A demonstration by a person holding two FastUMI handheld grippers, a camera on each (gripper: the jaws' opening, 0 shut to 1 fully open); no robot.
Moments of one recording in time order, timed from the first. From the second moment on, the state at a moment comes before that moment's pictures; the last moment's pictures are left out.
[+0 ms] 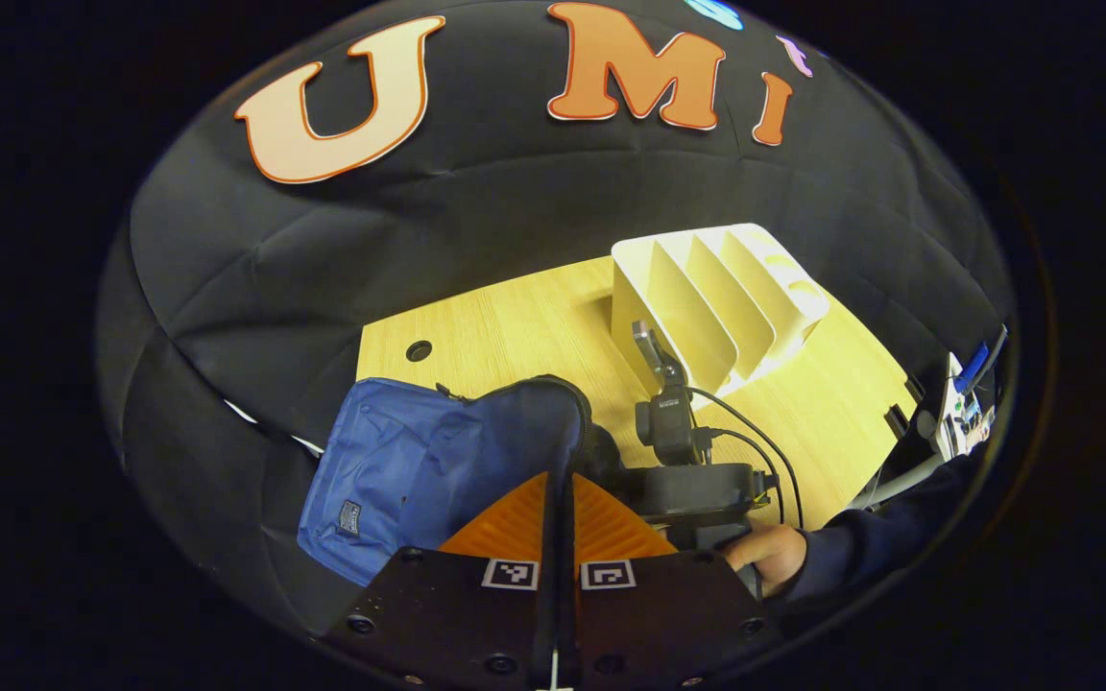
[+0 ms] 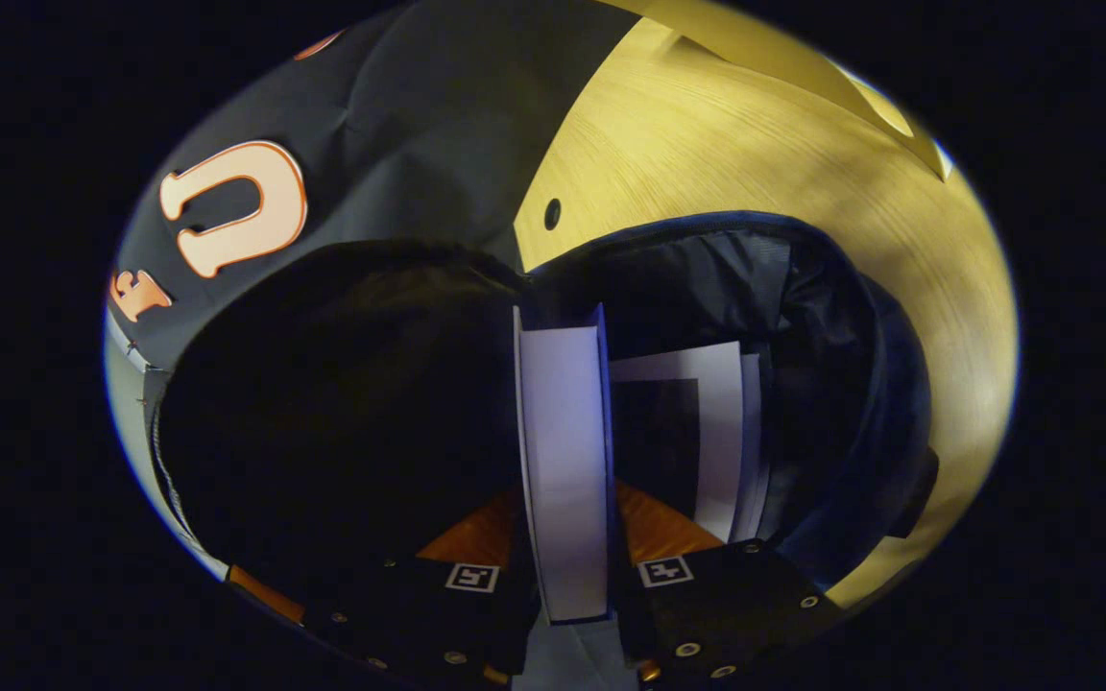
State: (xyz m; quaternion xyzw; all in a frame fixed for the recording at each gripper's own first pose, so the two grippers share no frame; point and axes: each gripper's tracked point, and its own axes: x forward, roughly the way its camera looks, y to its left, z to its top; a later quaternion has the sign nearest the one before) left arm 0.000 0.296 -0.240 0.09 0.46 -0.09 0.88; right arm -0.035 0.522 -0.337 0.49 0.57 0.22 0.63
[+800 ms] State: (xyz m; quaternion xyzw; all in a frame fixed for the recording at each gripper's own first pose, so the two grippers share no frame) left arm 0.003 0.304 -0.249 0.07 0.45 -0.04 0.89; right arm -0.053 0.447 -0.294 0.41 0.61 0.22 0.64
